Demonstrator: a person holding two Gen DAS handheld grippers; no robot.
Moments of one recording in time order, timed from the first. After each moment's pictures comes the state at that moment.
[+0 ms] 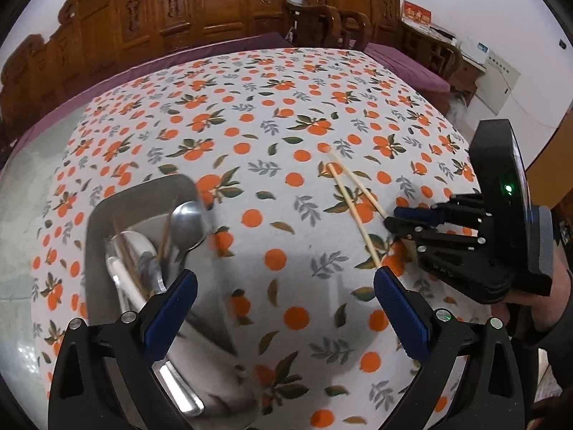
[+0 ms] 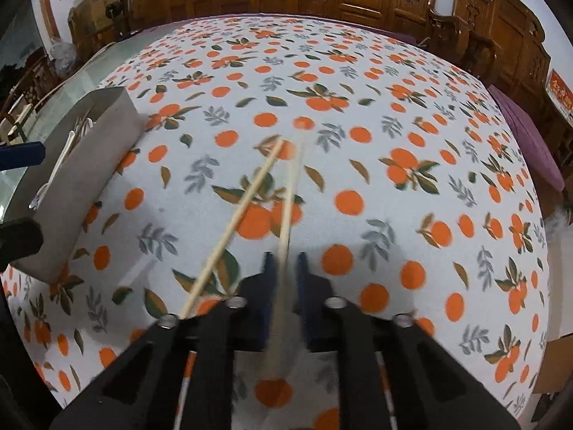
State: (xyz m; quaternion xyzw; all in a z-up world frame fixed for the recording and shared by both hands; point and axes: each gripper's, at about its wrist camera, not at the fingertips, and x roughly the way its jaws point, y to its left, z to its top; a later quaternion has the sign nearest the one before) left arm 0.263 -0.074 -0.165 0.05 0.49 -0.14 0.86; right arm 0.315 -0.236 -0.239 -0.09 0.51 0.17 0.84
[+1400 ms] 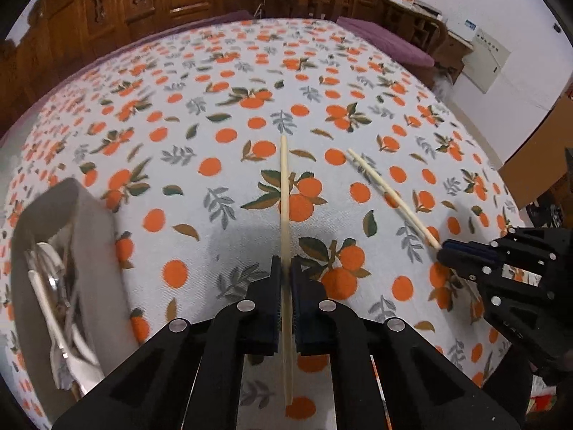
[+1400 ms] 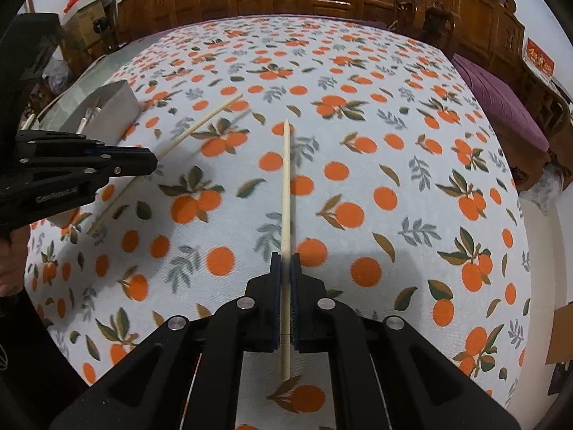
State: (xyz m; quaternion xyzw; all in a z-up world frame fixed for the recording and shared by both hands) left arm 0.275 -0.143 -0.201 0.06 0.51 -0.17 0.84; right arm 0.249 -0.302 -0.226 -0.05 0.51 0.15 0.85
